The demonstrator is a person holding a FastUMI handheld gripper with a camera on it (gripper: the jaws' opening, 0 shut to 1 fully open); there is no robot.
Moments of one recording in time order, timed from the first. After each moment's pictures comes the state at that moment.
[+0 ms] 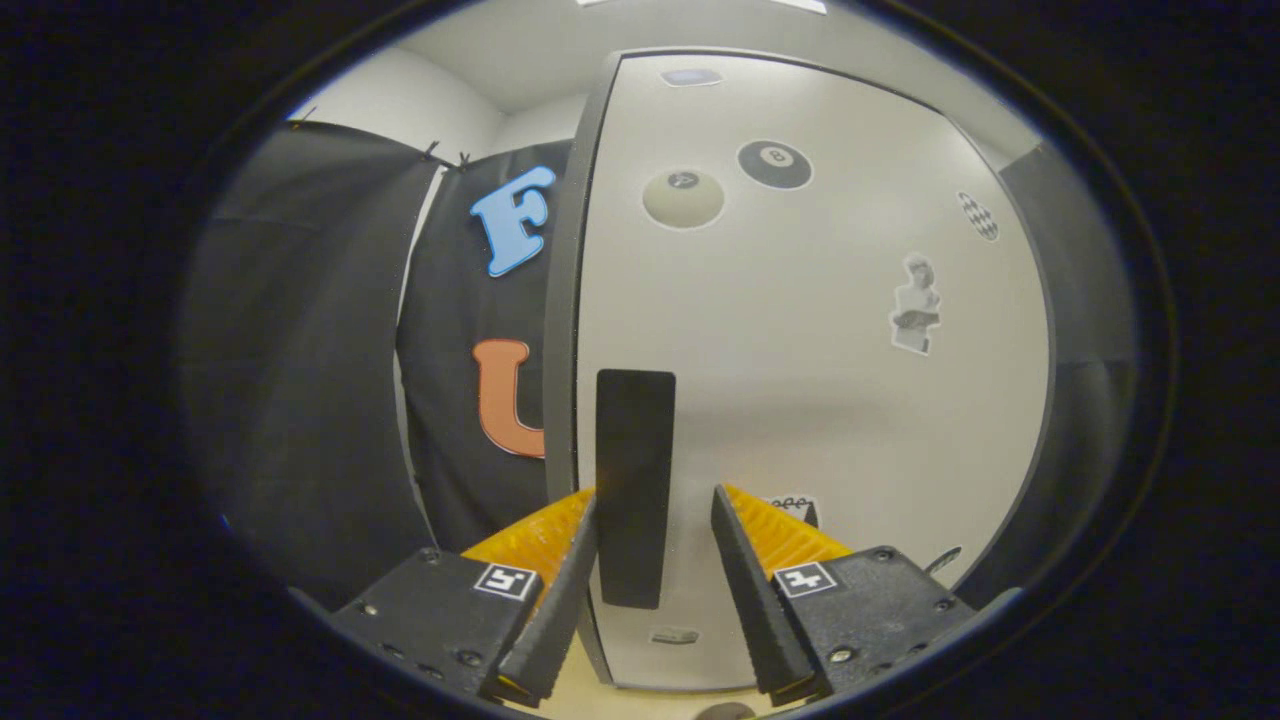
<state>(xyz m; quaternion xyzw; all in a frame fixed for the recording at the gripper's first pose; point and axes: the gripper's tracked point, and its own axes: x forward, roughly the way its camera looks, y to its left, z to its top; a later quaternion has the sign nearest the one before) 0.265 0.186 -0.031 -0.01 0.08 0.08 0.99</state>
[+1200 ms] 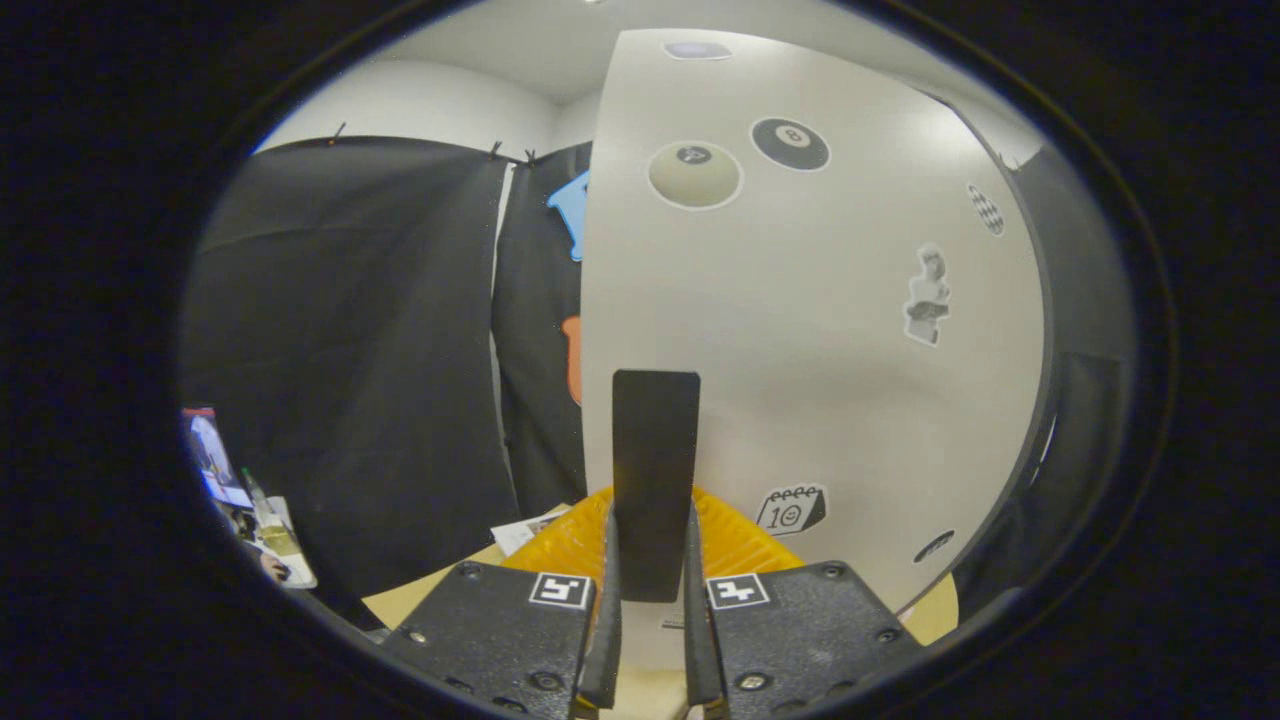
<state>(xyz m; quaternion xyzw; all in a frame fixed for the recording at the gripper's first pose) 0.160 0.162 -0.021 -0.02 0.14 0.22 0.96</state>
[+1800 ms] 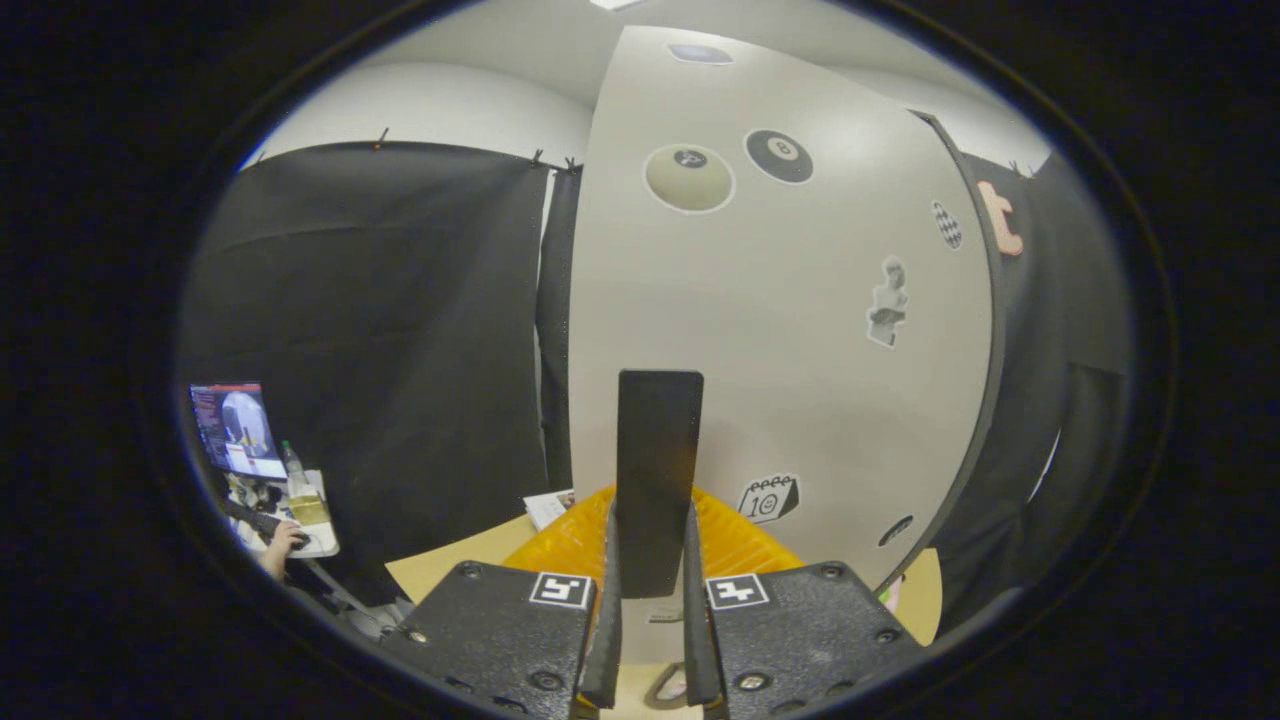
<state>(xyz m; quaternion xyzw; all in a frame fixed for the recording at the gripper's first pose) 0.110 0.118 -0.012 -0.03 0.14 0.27 0.95</state>
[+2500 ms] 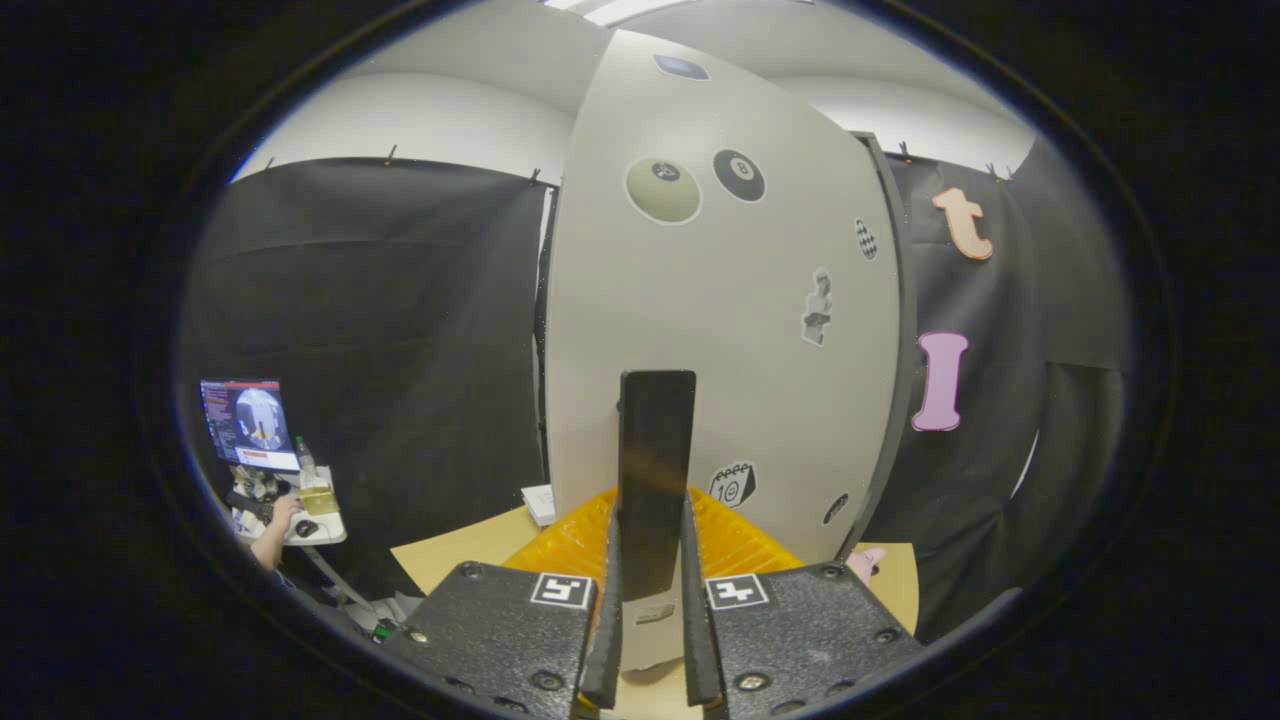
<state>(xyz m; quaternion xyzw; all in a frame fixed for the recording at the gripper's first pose) 0.086 0.071 -0.004 -0.03 0.12 0.27 0.95</state>
